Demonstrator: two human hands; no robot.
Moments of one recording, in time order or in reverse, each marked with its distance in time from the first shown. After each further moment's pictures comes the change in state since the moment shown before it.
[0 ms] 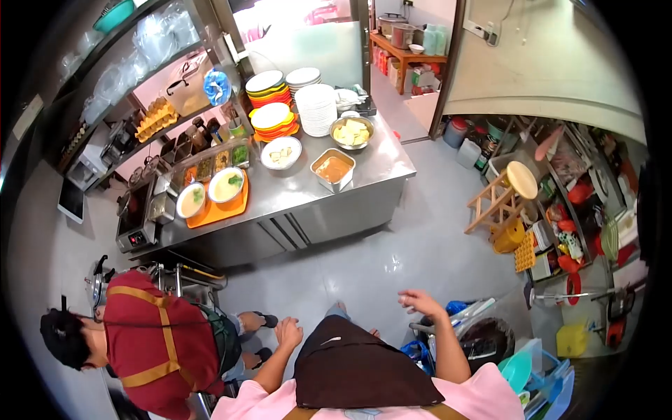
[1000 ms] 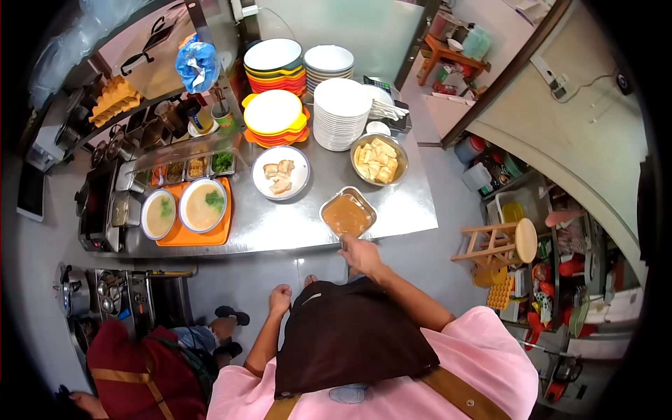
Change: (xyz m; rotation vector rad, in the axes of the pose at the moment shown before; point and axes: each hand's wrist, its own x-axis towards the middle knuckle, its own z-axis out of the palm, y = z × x) left_hand 0.343 0.061 -0.015 -0.669 -0.010 -0.244; right_hand 0.368 -0.341 0.027 -0.906 0.128 -0.443
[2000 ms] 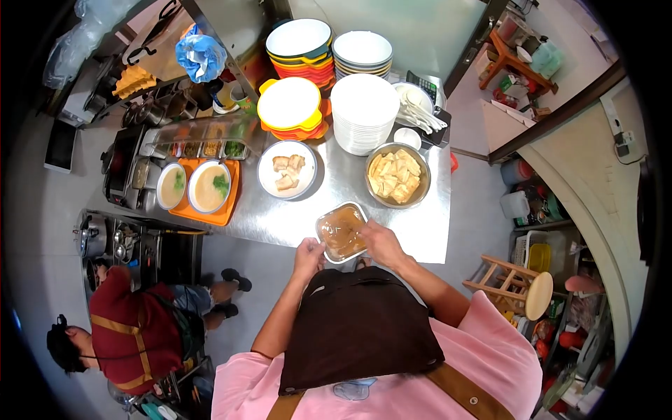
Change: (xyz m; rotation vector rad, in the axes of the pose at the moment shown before) left_hand 0.040 0.268 0.072 -0.738 -0.002 -0.068; right_hand 0.085 0.085 -0.112 0.215 -0.017 -0.426
